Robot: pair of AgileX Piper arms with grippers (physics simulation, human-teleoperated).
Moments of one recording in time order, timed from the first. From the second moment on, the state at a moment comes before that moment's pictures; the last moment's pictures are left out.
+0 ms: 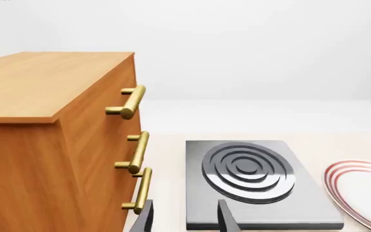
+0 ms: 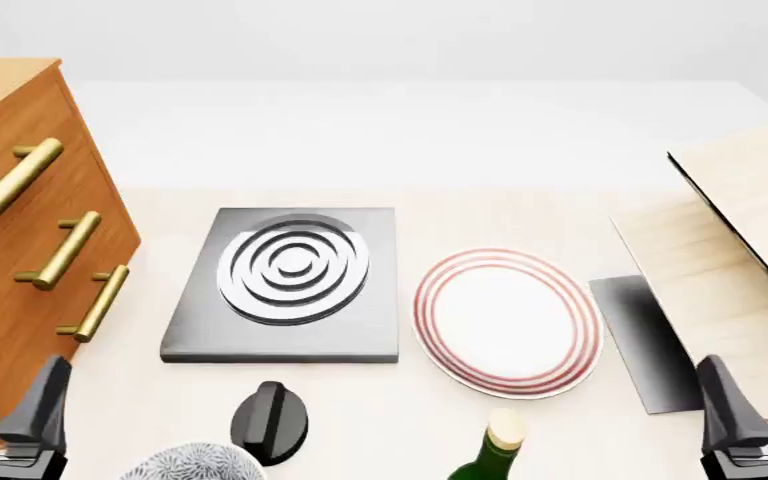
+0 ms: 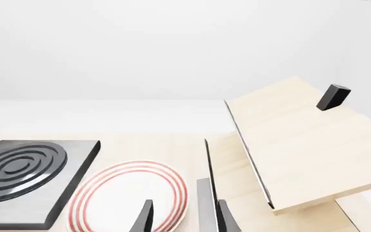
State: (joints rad) left arm 0.00 0.00 0.00 0.00 0.00; right arm 0.00 0.00 0.00 0.00 0.00
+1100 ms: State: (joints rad) left arm -0.05 0.05 -0.03 -0.14 0.29; right arm -0.01 0.00 -0.01 0.01 -0.01
